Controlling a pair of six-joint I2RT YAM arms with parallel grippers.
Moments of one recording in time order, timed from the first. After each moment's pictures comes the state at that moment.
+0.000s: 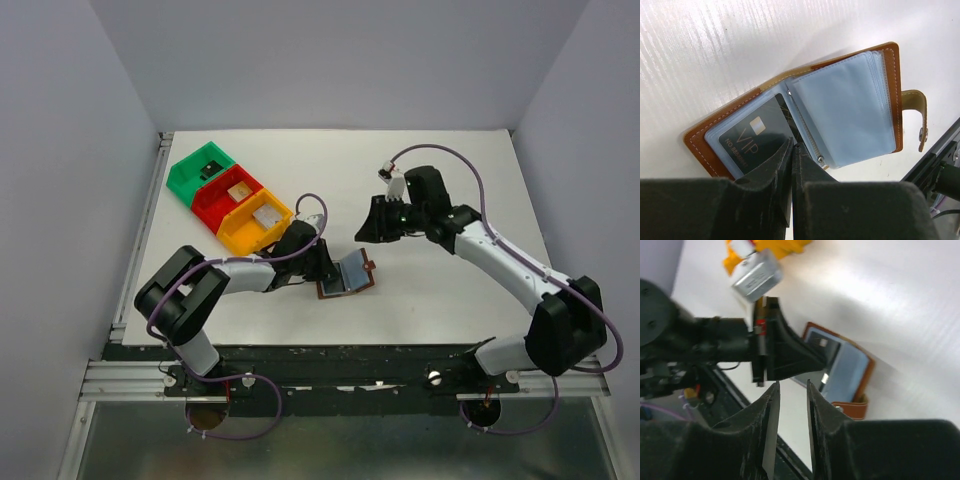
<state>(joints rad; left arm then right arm) -0.69 1.65 0.70 0.24 0.23 -0.73 0.49 1.45 1.11 -0.41 -0.42 0.33</state>
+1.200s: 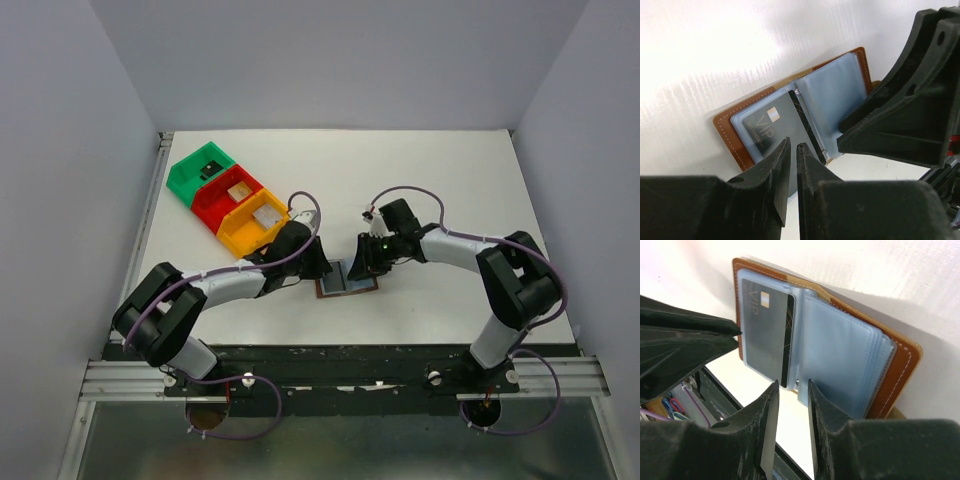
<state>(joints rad) -0.71 1.52 0.68 0.16 0.11 -0.67 0.52 1.72 0.90 -0.20 -0.57 0.46</state>
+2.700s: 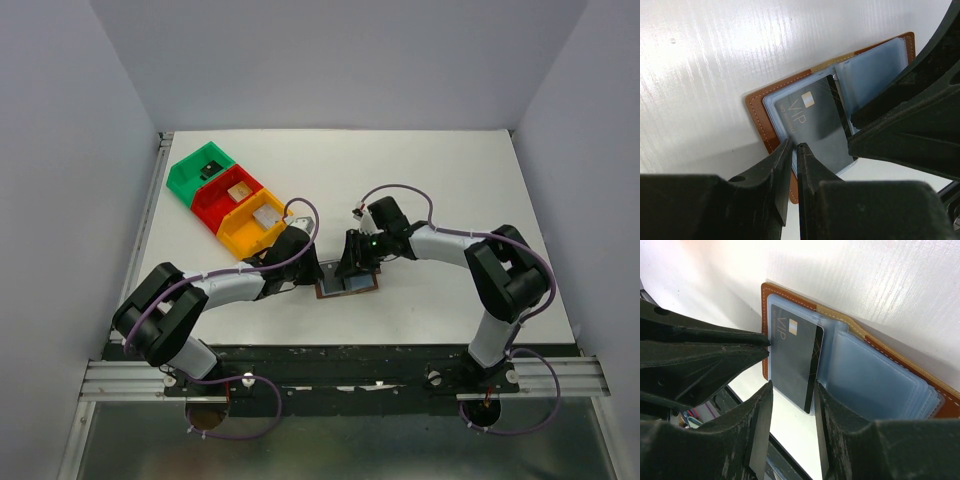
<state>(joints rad) -0.71 1.50 0.64 0.11 0.04 -0.67 0.57 1.79 0.97 -0.14 -0.57 0.55</state>
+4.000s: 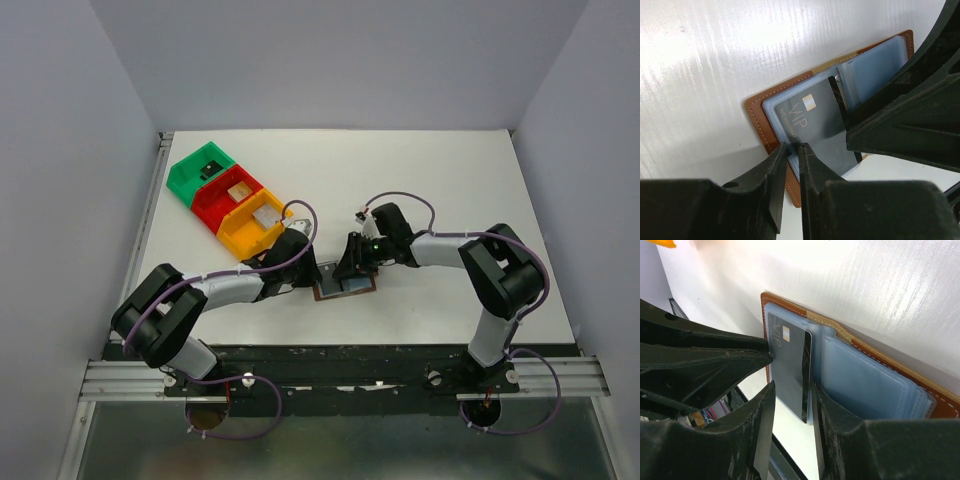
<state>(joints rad) -0.71 1.50 0.62 0.10 0.03 -0.68 0.56 1.81 0.87 0.06 -0.63 0.66</state>
